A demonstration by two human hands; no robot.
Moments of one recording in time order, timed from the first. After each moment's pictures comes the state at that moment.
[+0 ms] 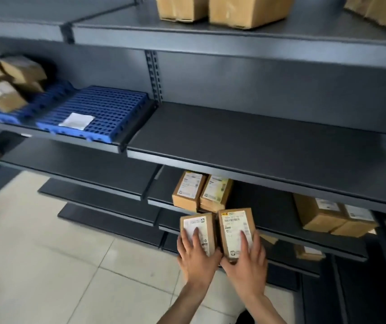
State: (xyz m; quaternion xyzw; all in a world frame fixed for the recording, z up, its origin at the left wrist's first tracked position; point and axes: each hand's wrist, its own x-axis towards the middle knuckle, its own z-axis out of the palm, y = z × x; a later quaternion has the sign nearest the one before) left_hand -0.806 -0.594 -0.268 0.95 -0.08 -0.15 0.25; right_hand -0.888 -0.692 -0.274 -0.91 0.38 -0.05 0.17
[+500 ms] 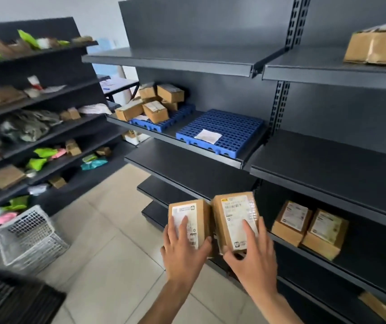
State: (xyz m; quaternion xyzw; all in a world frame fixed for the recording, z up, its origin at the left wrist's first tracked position) left_hand -0.700 -0.281 -0.157 0.96 0.03 0.05 0.28; right_hand -0.746 -0.449 -0.170 -0.95 0.12 -0.16 0.25
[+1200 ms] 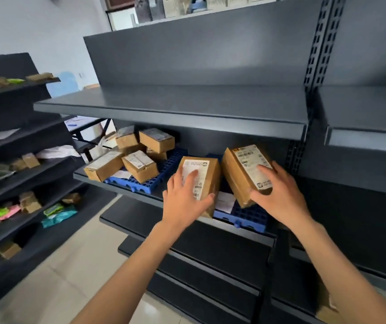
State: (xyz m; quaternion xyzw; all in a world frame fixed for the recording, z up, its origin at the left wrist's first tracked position) left_hand -0.308 -0.298 -0.026 0.94 -0.21 0.12 0.24; right_hand -0.406 -0.534 -0.014 -0.93 0.16 -0.19 0.26
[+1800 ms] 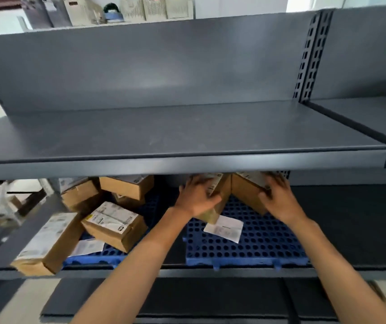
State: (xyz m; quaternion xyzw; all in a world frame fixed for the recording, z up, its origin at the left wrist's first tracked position) left_hand -0.082 -0.370 -0.022 0.85 -0.49 -0.05 0.17; right_hand -0.282 -0.534 -0.031 -0.90 0.30 -0.25 0.21
